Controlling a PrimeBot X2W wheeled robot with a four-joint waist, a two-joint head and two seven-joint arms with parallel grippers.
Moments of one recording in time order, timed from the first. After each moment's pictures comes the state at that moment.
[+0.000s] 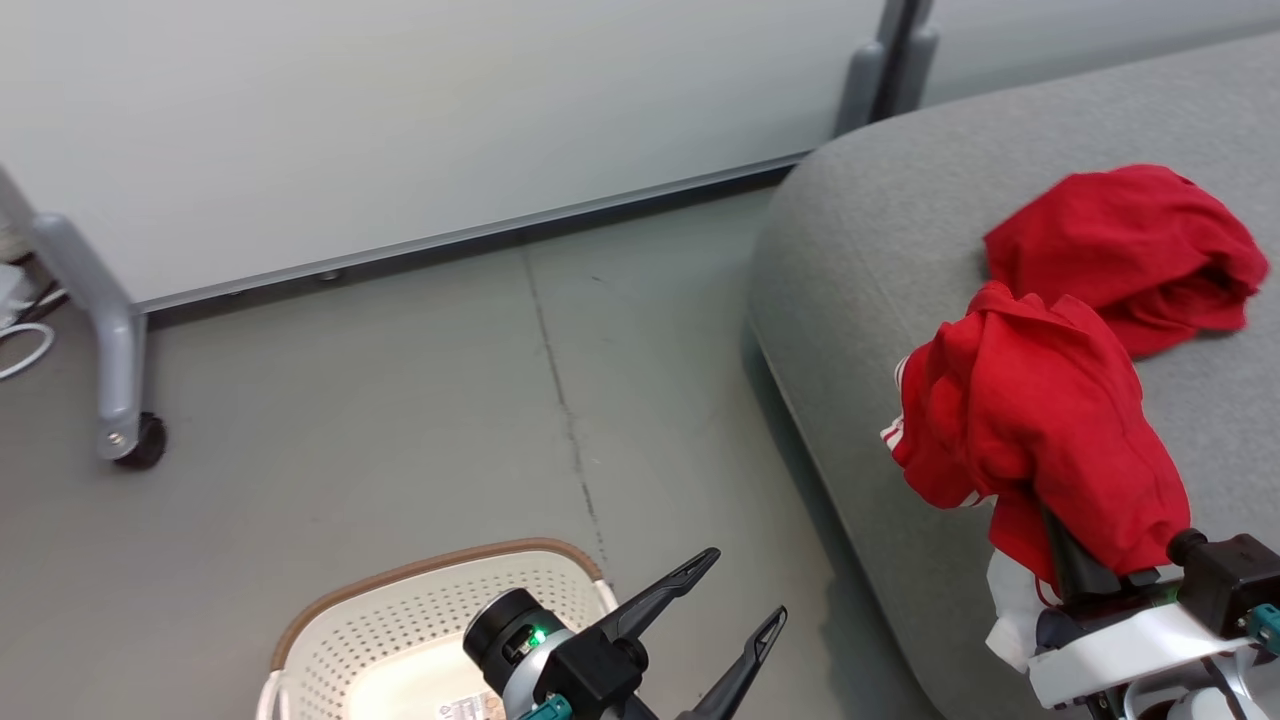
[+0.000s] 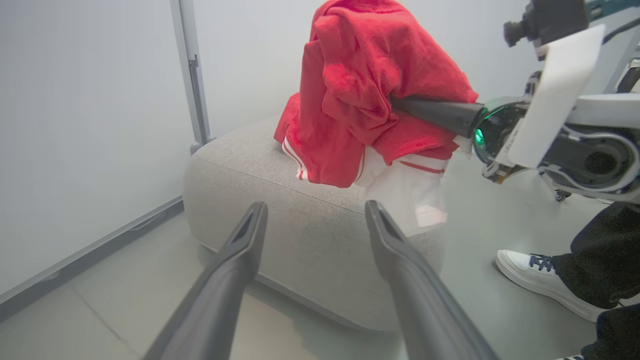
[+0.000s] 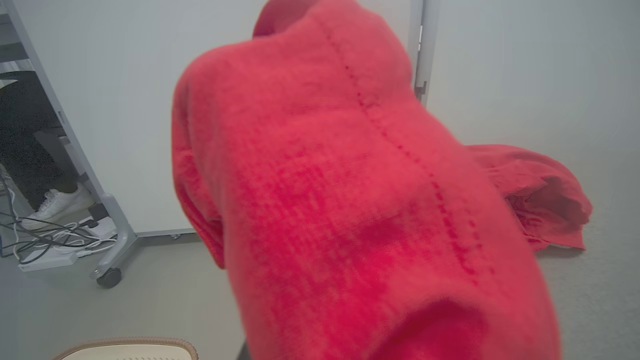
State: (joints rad) left arm -0.15 0.09 -0.71 0.21 -0.24 -0.13 -0.26; right arm -0.06 -0.19 0.12 0.18 0.29 0.13 -0.26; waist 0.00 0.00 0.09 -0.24
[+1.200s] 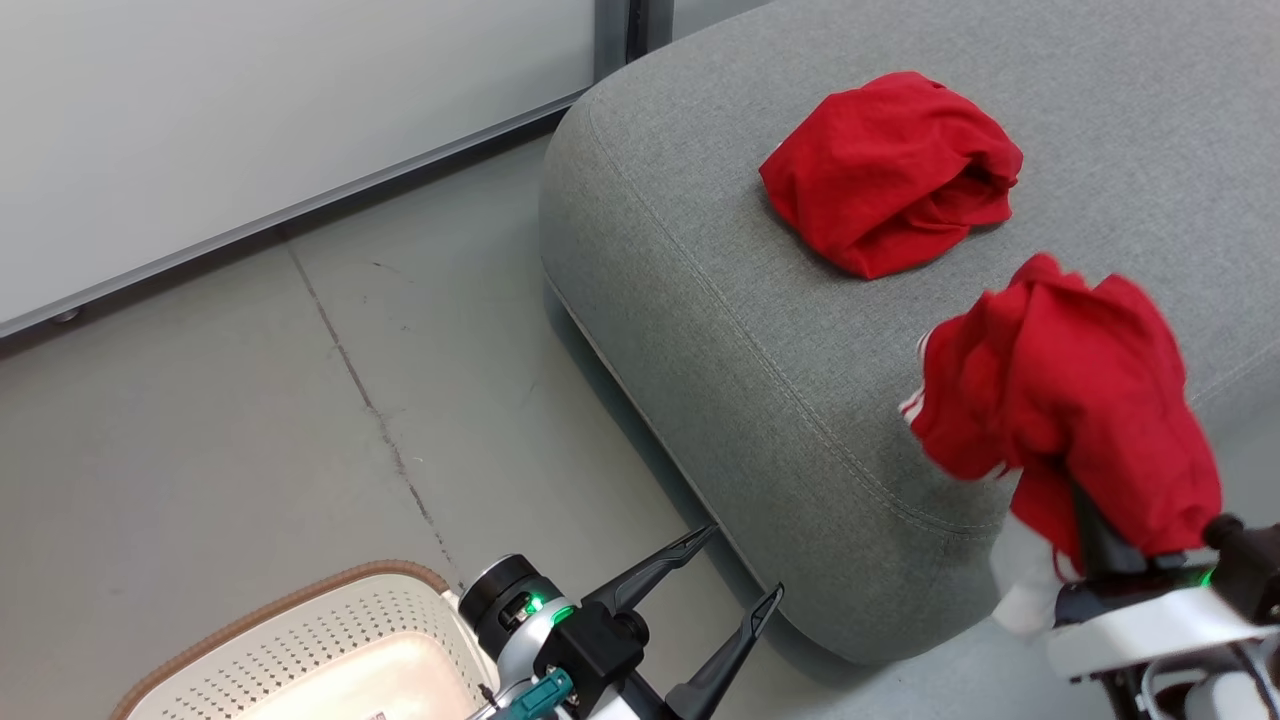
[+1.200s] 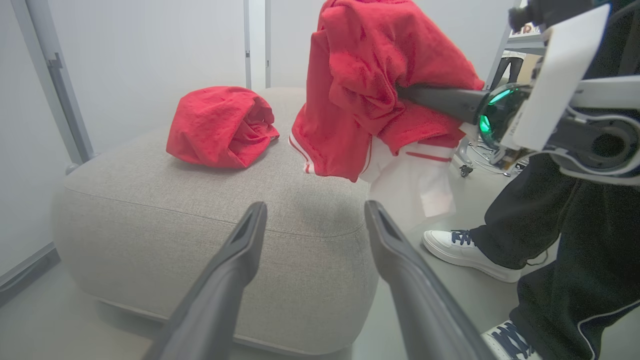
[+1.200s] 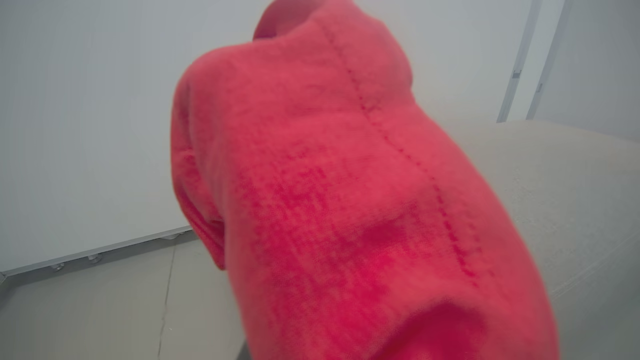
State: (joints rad) left arm -0.22 0.12 -0.74 0.23 -0.24 -0.13 -0.26; right arm -0.07 -0.15 0.05 0.16 0.29 0.13 -0.26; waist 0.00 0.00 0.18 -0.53
